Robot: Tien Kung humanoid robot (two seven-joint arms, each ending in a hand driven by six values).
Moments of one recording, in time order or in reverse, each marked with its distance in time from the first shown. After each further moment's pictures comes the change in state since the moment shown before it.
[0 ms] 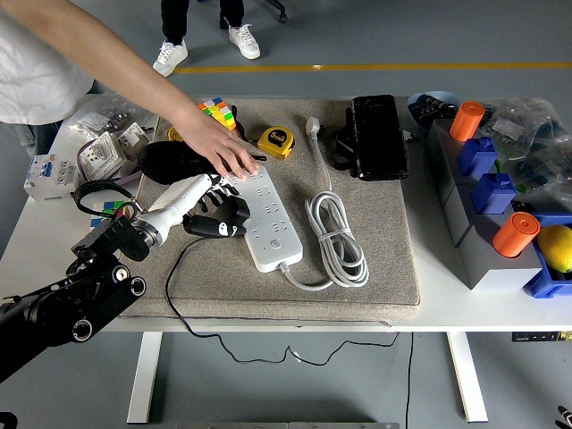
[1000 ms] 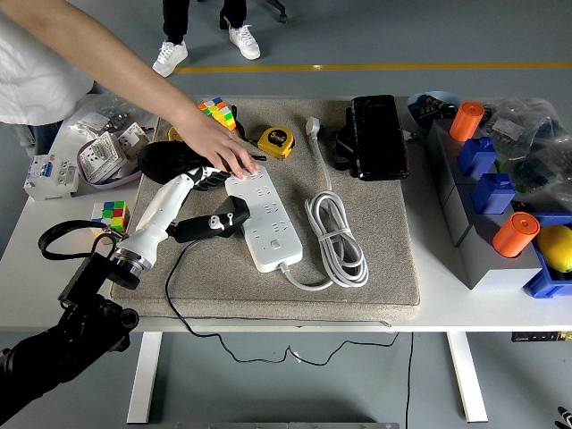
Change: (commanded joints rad) left arm 0.224 0.024 -0.082 -0.198 -0.129 0.207 -0.166; right arm -0.004 0.002 0.006 -0.001 -0.005 0.002 0.000
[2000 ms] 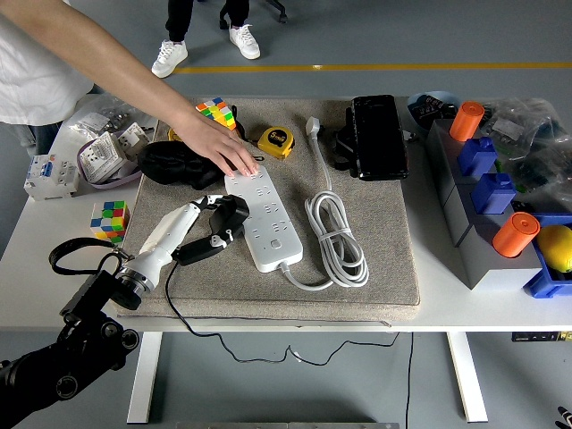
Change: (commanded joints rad) left arm 0.008 0.009 0.054 0.021 0.052 -0.016 0.059; right arm 0.001 -0.004 -0.011 0.001 0.002 0.000 0.001
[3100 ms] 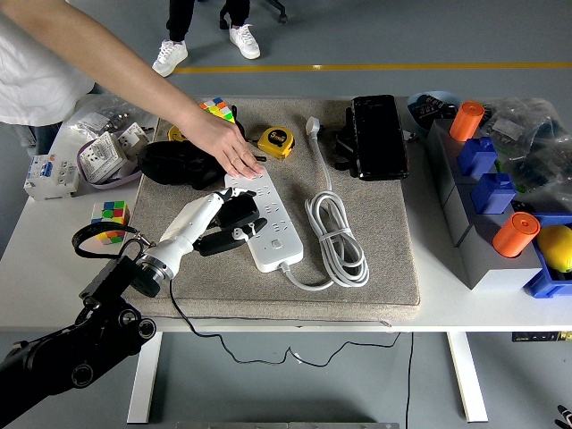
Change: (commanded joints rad) left arm -0.081 -0.035 0.045 -0.001 0.029 -0.025 0.040; right arm -0.001 0.003 0.009 0.003 -0.002 -0.001 0.006
